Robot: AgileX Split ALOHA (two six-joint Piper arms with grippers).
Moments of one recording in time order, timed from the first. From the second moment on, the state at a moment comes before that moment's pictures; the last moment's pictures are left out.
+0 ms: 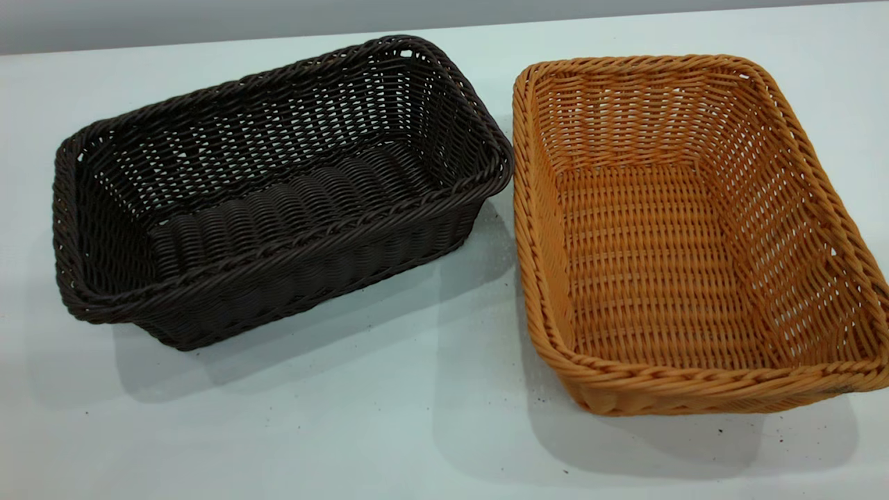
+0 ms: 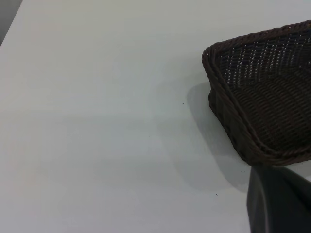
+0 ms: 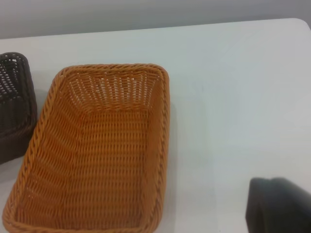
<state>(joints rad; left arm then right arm) 0.03 0.00 -0.45 0.01 1.07 -0.05 -0.12 0.00 -0.50 0.16 1.09 -0.13</state>
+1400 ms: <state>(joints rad) 0.03 0.00 -0.45 0.01 1.07 -0.05 -0.12 0.00 -0.50 0.19 1.05 -0.13</state>
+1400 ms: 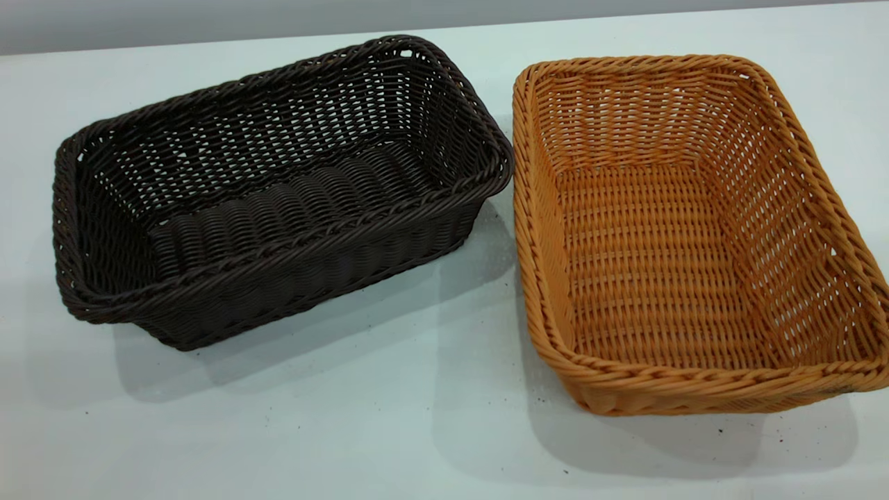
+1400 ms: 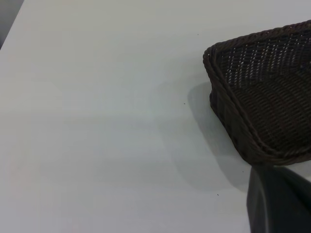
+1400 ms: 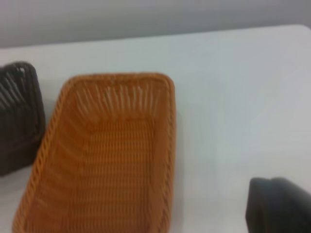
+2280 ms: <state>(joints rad) 0.02 0.52 -0.70 0.01 0.78 0.08 -0.12 0.55 -0.77 0.28 0.68 -0.23</state>
